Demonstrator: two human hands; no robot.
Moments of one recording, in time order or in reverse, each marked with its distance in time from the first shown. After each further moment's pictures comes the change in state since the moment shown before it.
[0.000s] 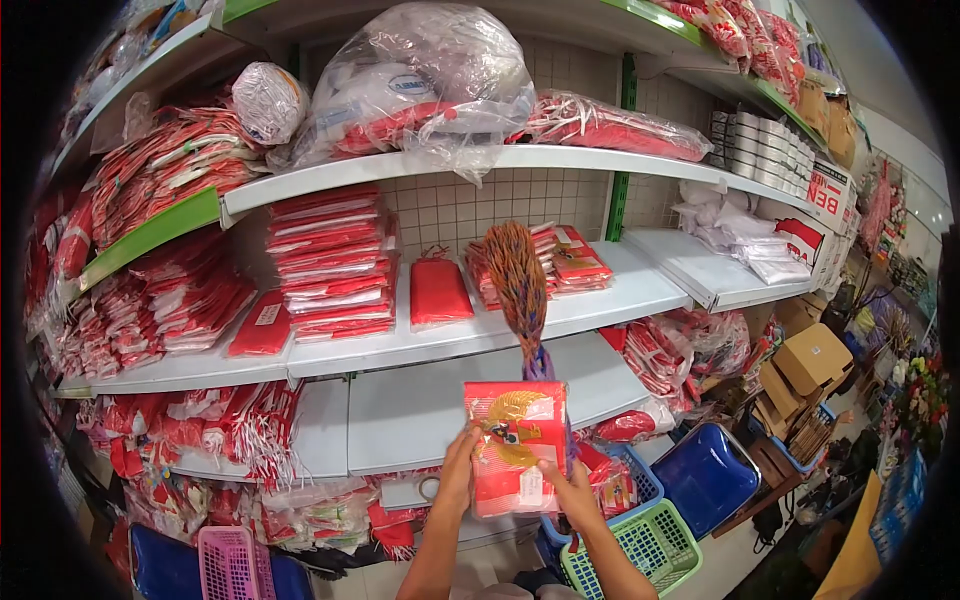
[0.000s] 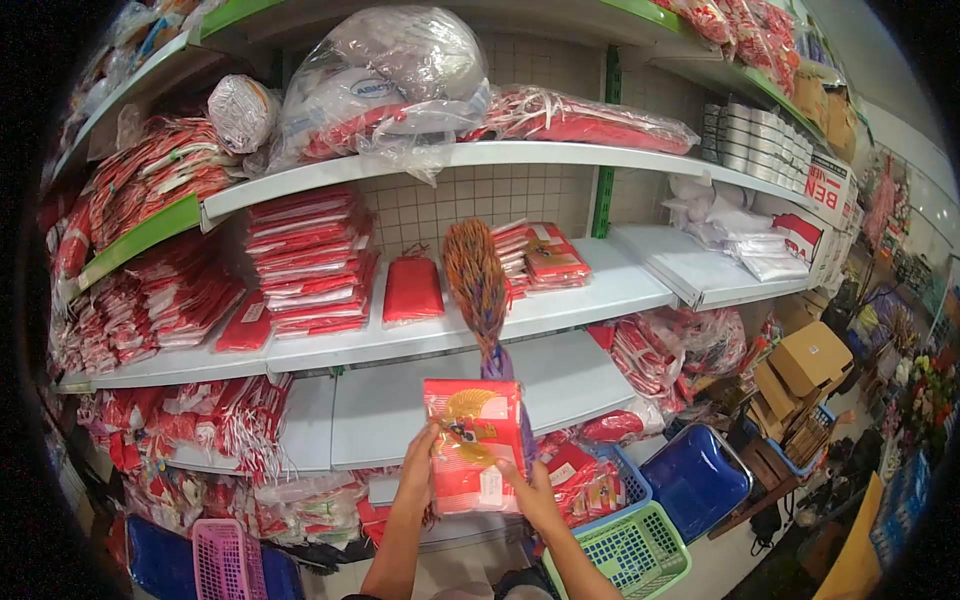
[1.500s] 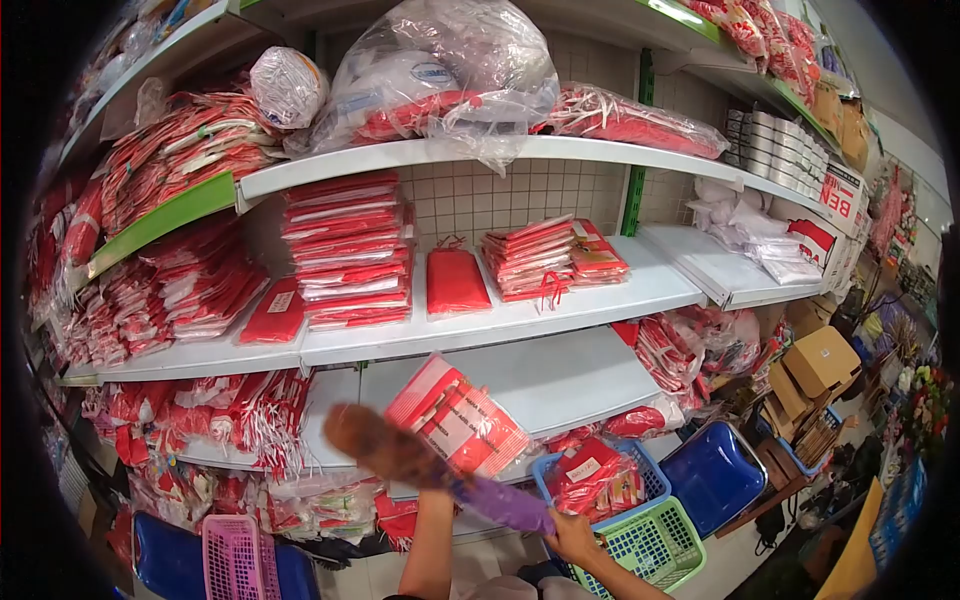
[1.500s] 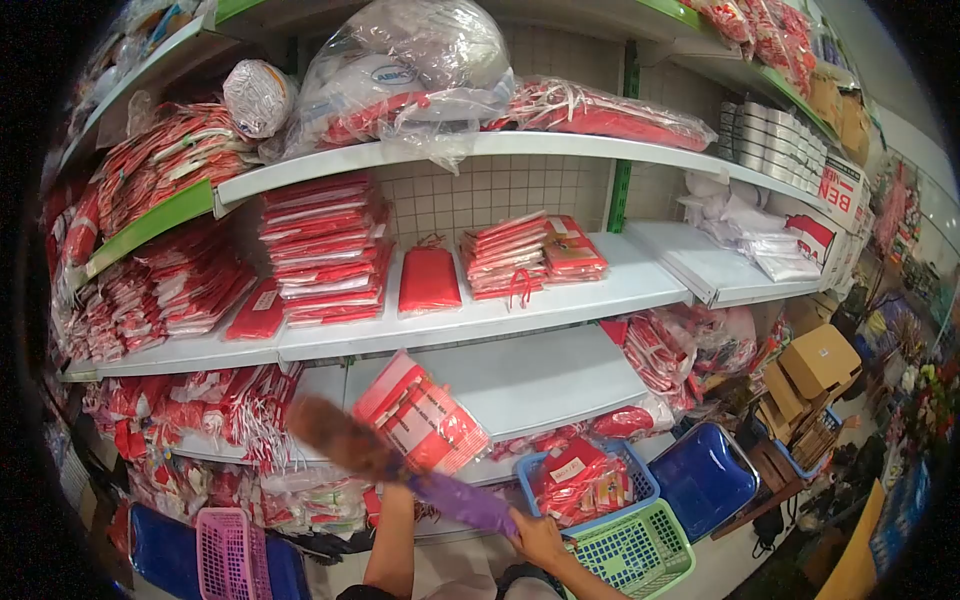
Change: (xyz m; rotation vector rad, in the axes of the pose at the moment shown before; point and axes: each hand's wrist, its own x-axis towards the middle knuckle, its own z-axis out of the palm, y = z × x) left_hand 0.013 0.012 -0.051 -0.955 -0.202 0.116; right_hand -0.054 0.087 -0.031 -1.011 -0.350 -0.438
